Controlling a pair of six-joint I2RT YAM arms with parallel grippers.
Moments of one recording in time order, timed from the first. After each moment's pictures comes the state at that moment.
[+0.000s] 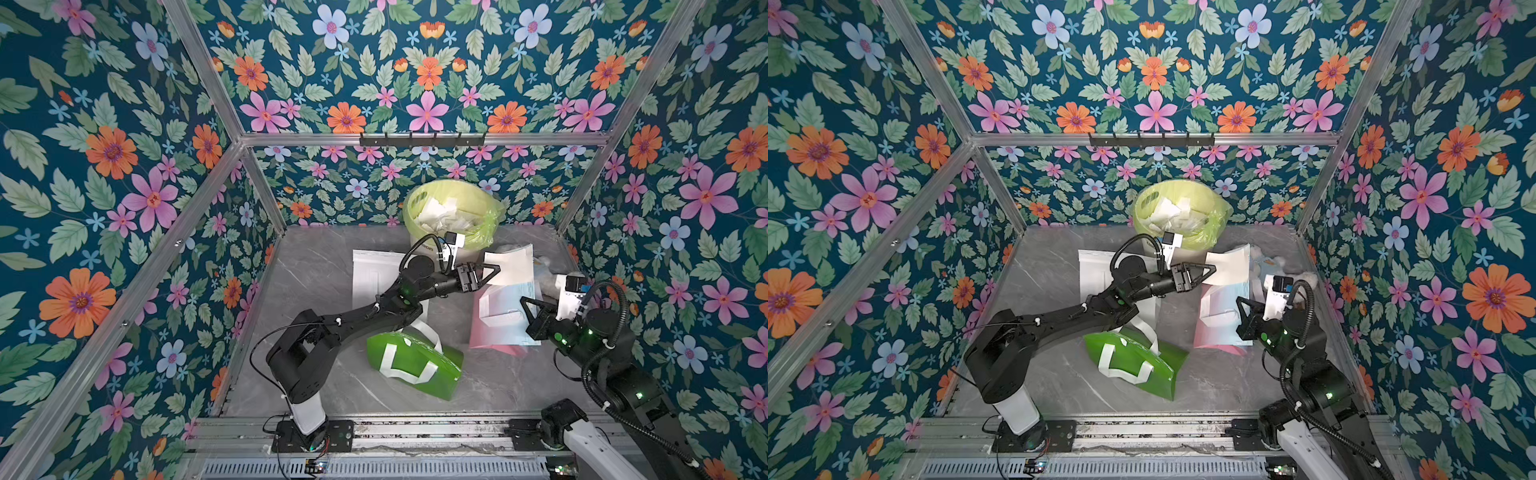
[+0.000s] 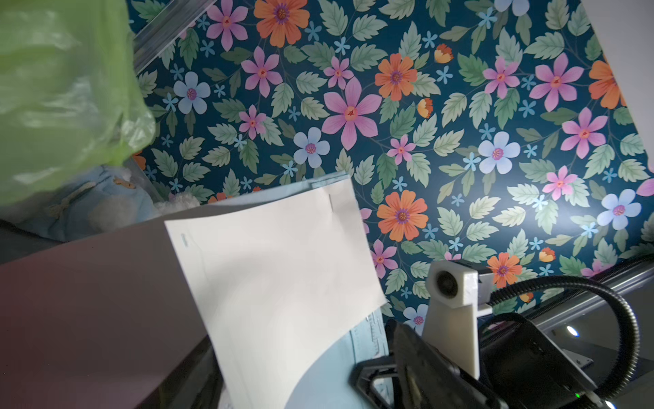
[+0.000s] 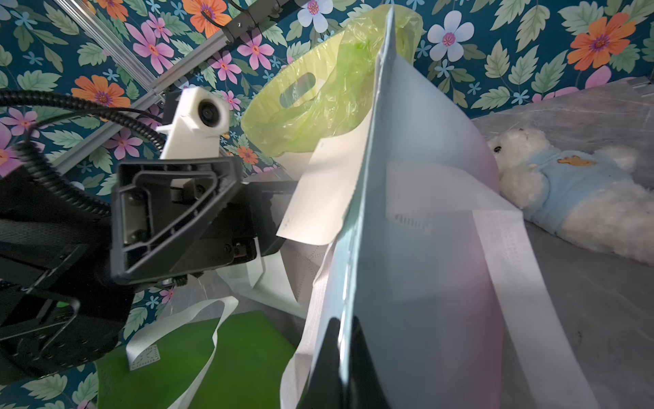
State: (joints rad) left arm -0.89 1.74 1.18 0.75 0.47 -1.06; right arm 0.37 0.51 0.81 -0.57 -0.06 0.47
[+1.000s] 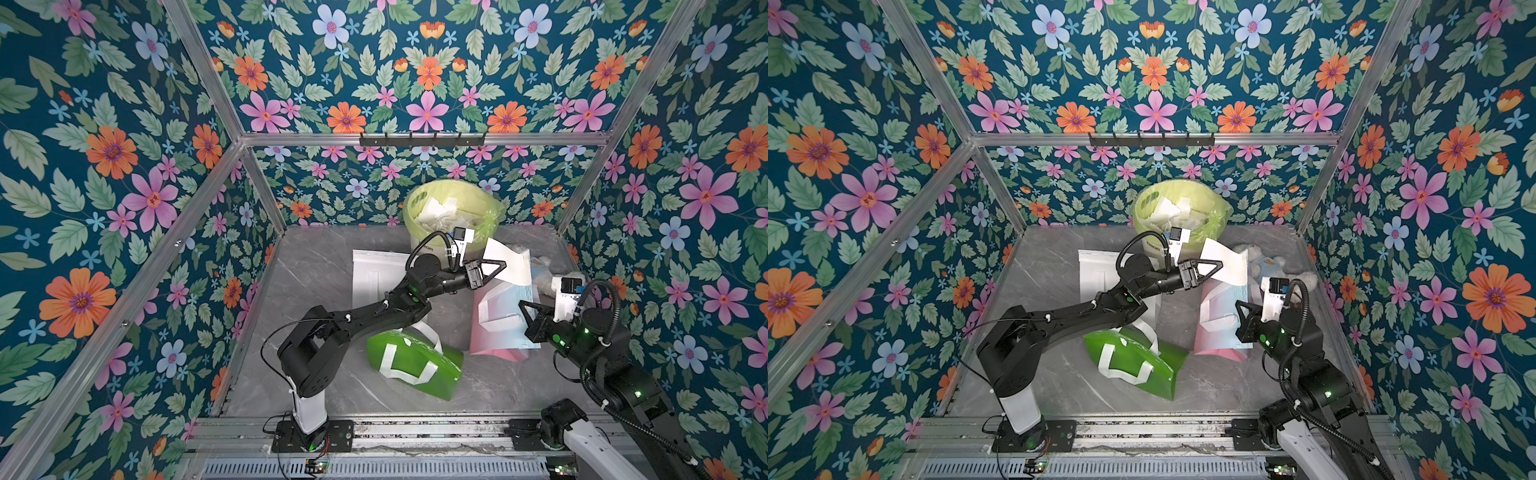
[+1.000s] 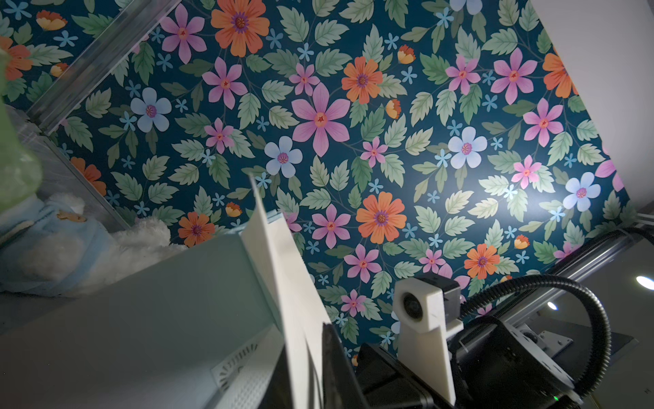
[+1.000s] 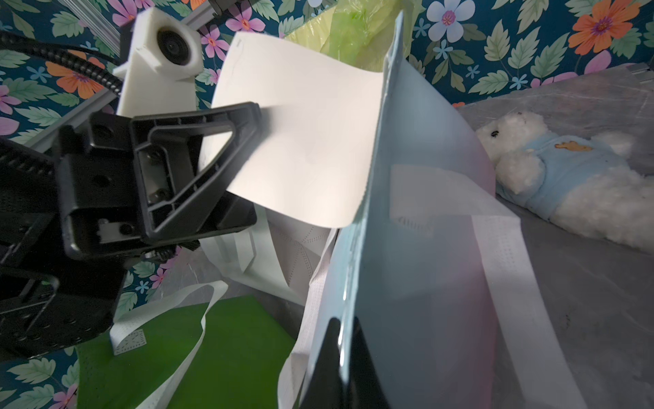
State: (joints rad) left arm -0.92 1.81 1.27 0.80 0.48 -1.04; right arm 0.37 0.53 0.81 -0.62 -0.05 0.45
